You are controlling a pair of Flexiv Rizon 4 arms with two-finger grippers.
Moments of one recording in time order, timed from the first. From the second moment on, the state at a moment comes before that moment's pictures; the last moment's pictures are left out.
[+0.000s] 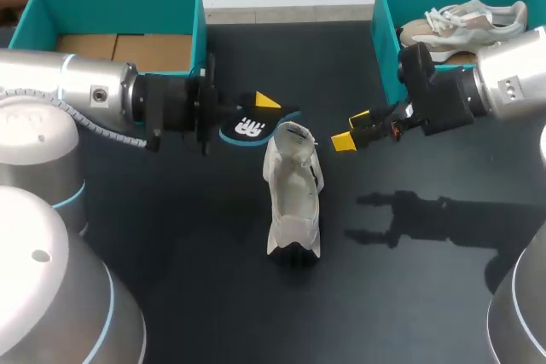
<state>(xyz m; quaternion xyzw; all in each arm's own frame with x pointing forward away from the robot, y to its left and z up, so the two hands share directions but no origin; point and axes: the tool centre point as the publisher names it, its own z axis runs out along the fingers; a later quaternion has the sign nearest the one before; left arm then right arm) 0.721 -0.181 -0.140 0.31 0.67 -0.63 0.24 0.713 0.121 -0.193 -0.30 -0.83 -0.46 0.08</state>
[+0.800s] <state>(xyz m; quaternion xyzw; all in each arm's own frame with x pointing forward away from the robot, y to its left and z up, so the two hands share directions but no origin) 0.720 -0.181 -0.140 0.31 0.67 -0.63 0.24 0.714 0.114 -0.208 -0.13 -0.95 -0.28 -0.10</state>
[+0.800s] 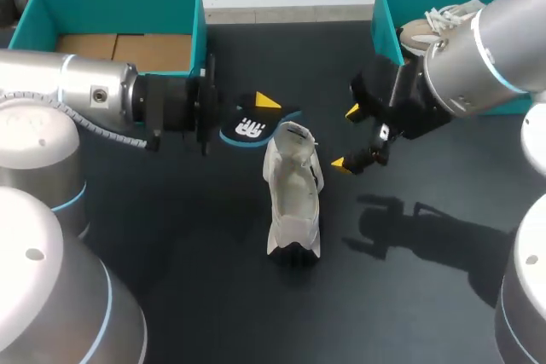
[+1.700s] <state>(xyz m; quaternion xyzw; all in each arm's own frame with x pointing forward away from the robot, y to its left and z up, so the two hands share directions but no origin) 0.714 -0.183 -0.144 0.31 0.67 -0.63 0.23 0.731 0.110 -0.273 0.04 -0.94 -0.32 -0.13</state>
